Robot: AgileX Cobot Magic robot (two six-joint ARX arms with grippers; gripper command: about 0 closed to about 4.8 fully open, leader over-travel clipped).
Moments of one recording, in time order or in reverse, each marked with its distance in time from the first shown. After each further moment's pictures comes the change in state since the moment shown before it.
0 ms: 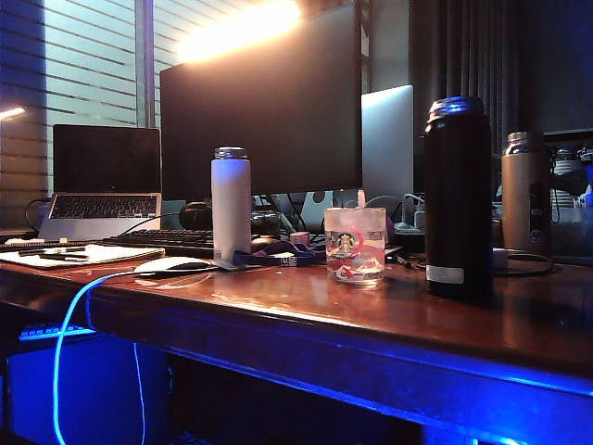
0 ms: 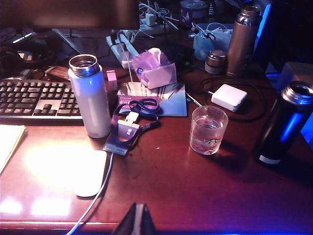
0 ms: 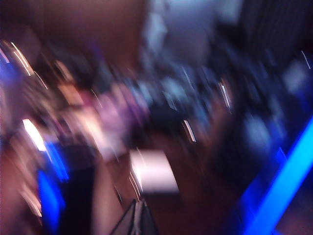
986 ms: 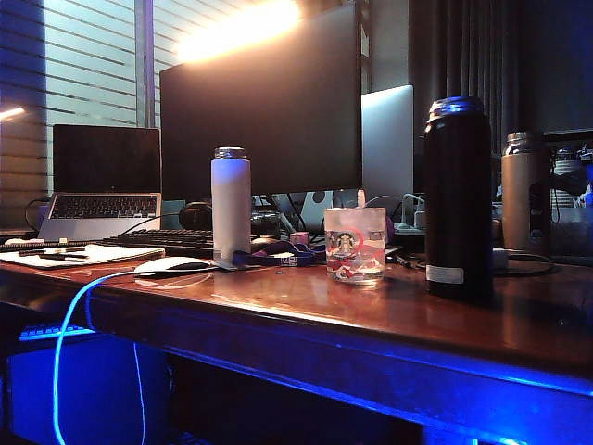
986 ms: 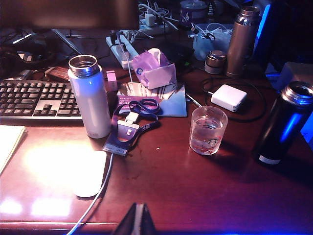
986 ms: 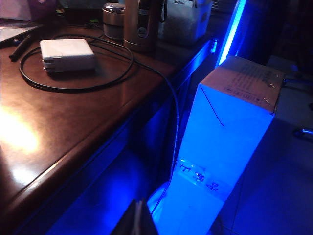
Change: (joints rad) left arm 0.000 -0.001 0.000 0.000 0.000 0.000; right arm -0.352 -0.499 -0.365 -0.364 -0.049 0.076
